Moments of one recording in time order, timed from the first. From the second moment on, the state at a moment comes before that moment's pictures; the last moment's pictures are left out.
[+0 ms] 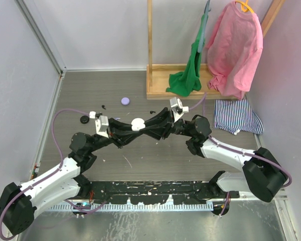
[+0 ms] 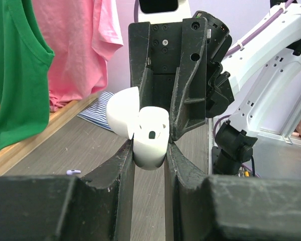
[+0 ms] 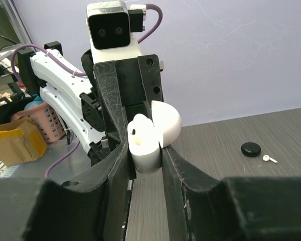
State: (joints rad) left arm -0.67 0.82 0.37 0.88 0.57 -0.35; right arm 0.72 1.25 0.57 1.19 -0.76 0.57
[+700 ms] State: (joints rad) left arm -0.68 0.79 0.36 0.87 0.54 -0.40; right arm 0.73 1.25 0.57 1.22 -0.76 0.58
